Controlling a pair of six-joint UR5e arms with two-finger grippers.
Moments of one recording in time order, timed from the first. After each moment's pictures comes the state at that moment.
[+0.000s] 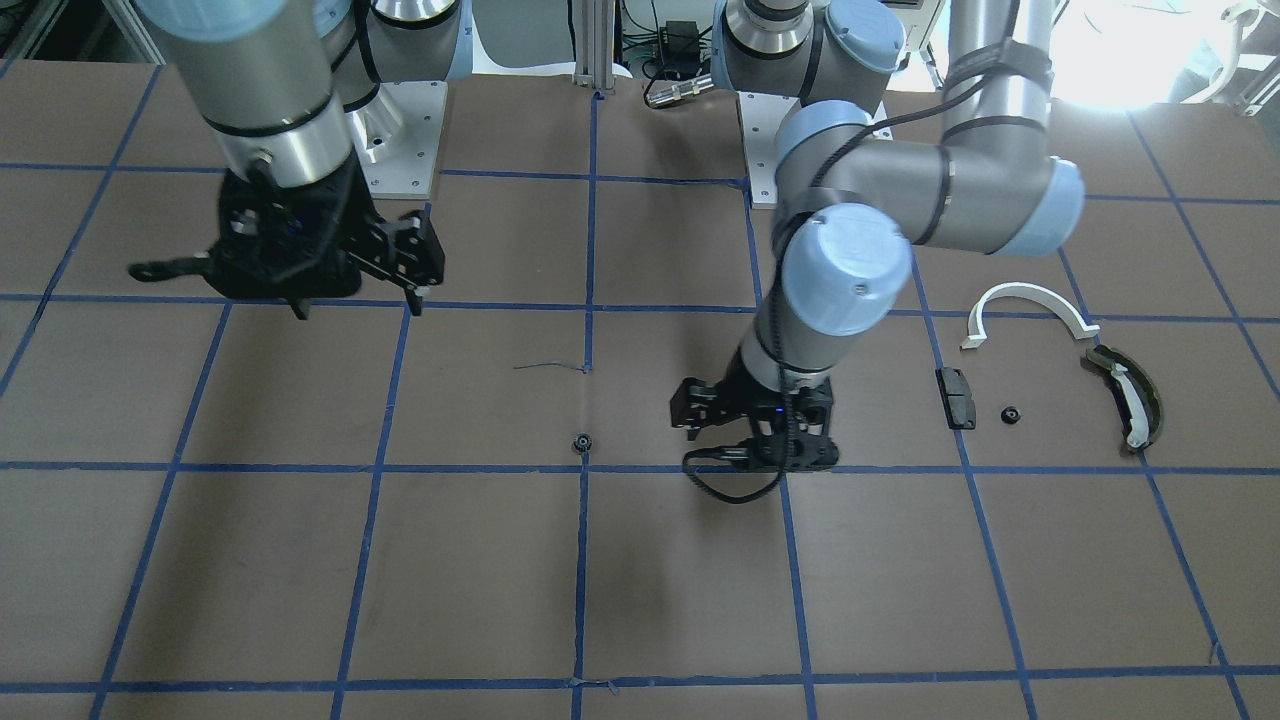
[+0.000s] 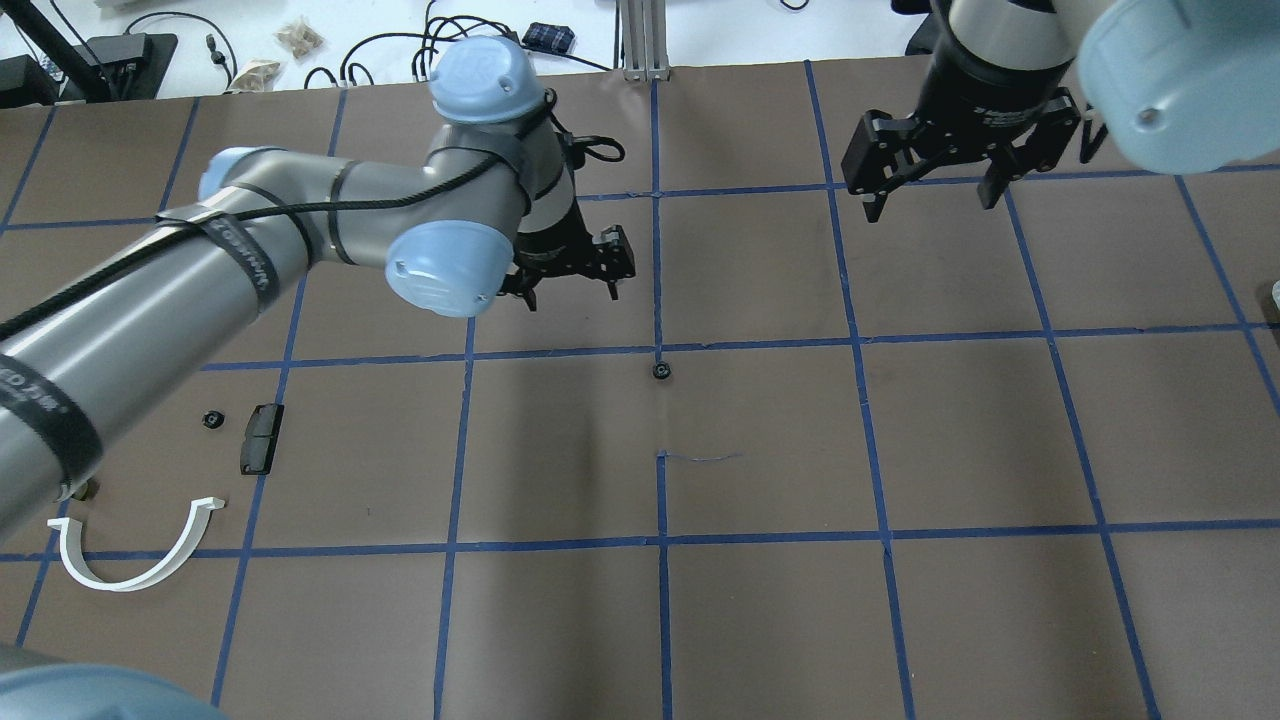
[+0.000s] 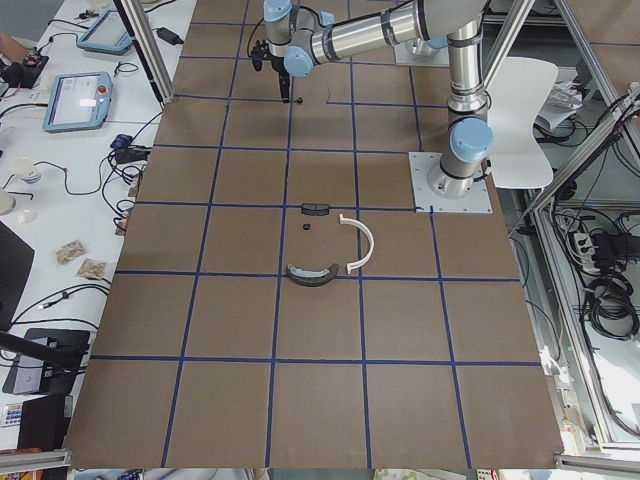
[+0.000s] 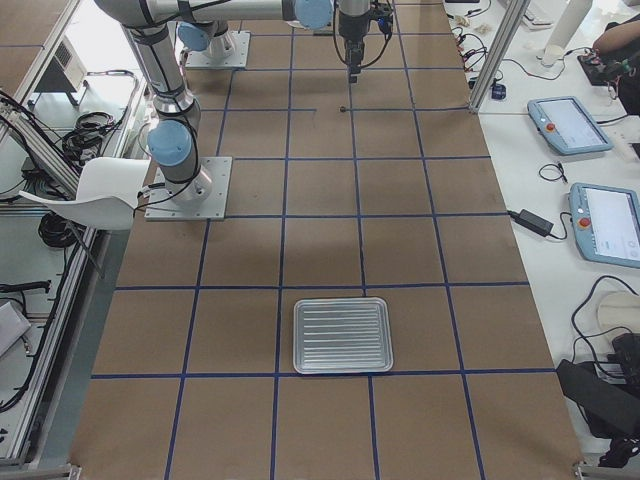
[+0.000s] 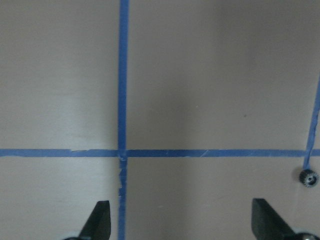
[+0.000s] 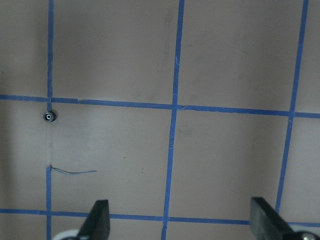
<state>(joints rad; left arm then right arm) -1.84 -1.98 -1.65 -1.06 1.51 -0.34 1.59 -1.55 1.54 -1.59 -1.59 -0.06</state>
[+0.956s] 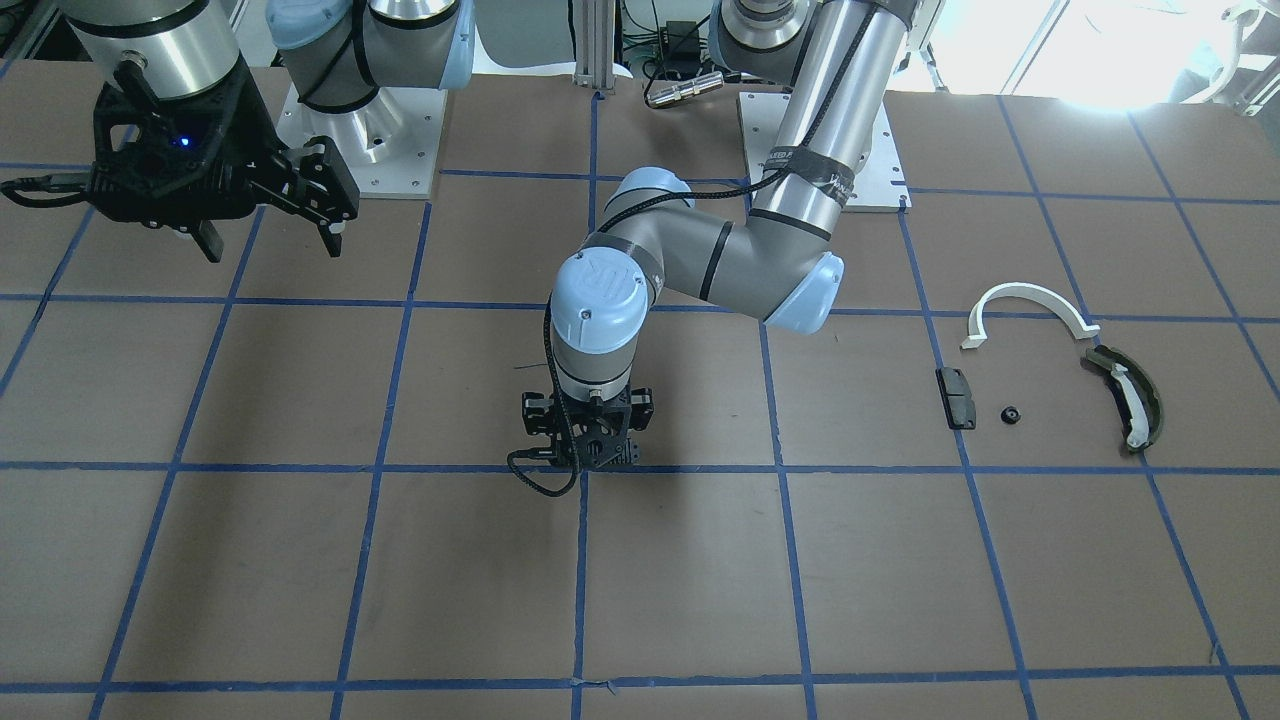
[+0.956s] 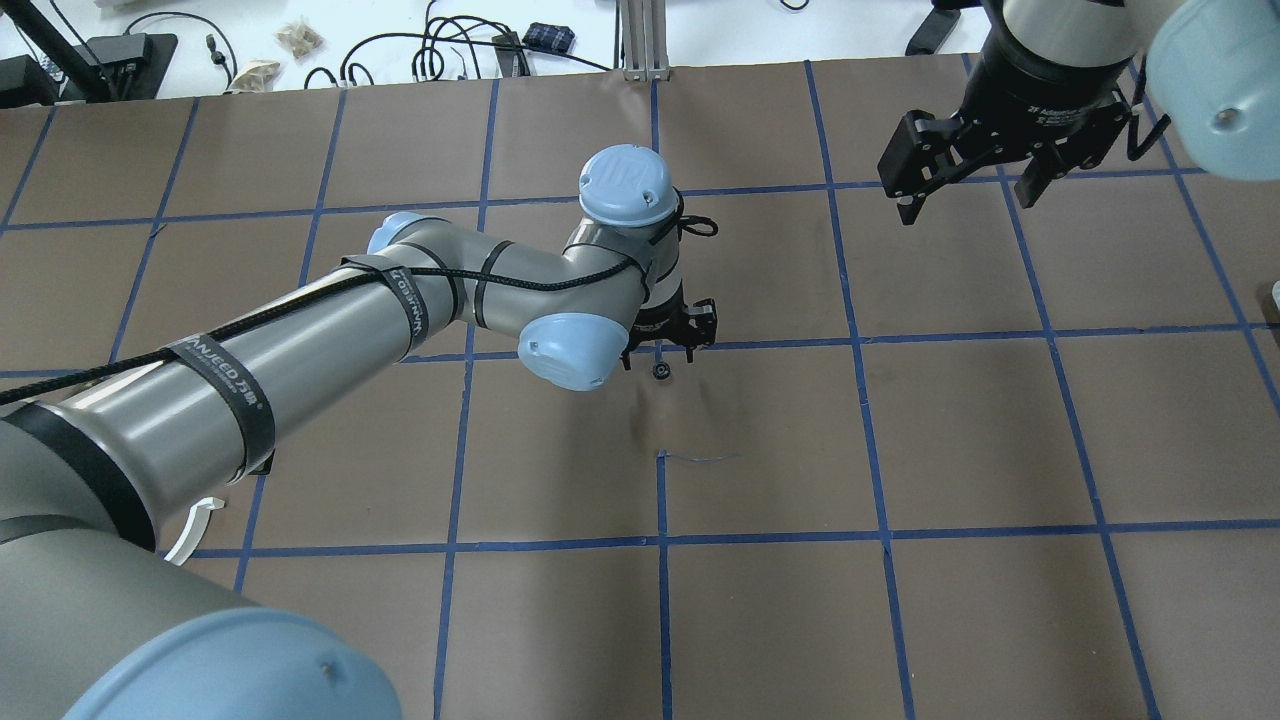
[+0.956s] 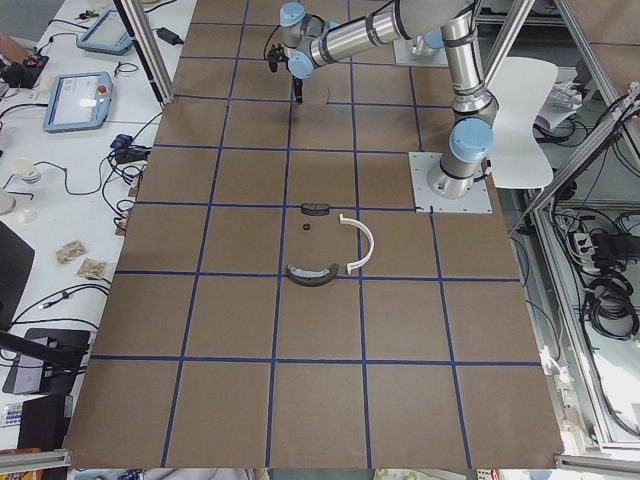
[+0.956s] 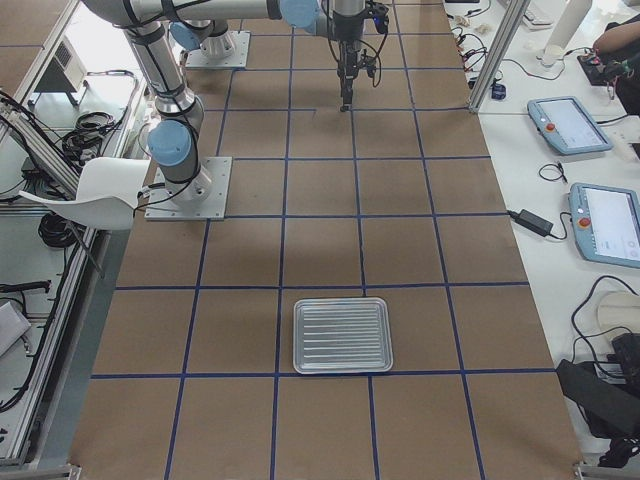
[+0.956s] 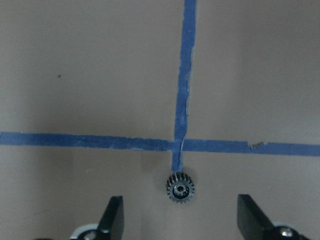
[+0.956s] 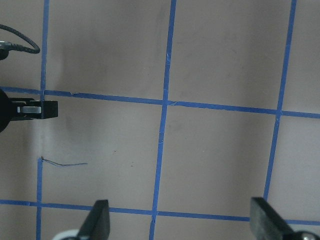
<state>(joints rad) -1.96 -2.11 -1.68 -0.94 1.51 -0.46 1.57 -1.58 1.55 -1.58 -1.59 -0.10</state>
